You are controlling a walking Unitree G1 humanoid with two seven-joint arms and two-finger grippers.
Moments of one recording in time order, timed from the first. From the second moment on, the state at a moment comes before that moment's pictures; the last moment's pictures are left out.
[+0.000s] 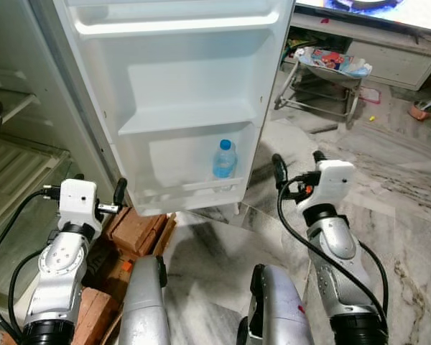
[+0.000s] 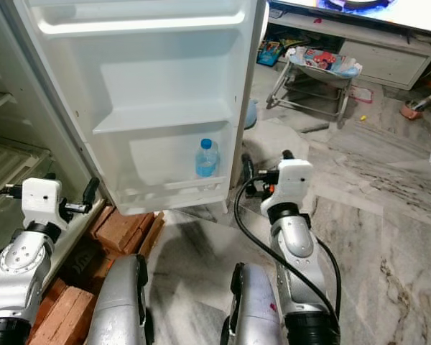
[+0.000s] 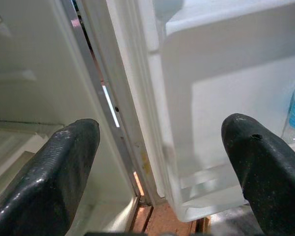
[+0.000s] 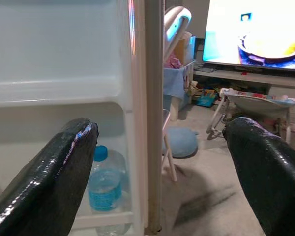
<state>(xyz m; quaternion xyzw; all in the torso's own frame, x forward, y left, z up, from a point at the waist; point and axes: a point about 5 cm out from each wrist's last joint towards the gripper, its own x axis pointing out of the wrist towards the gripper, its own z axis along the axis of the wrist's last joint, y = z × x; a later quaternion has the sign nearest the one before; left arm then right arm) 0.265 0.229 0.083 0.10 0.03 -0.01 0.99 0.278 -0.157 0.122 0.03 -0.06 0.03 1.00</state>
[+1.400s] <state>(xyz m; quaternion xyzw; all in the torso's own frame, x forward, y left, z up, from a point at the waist) 0.281 0.222 0.078 0.13 0.04 -0.01 0.99 0.275 -0.161 0.105 0.02 0.00 0.00 1.00</state>
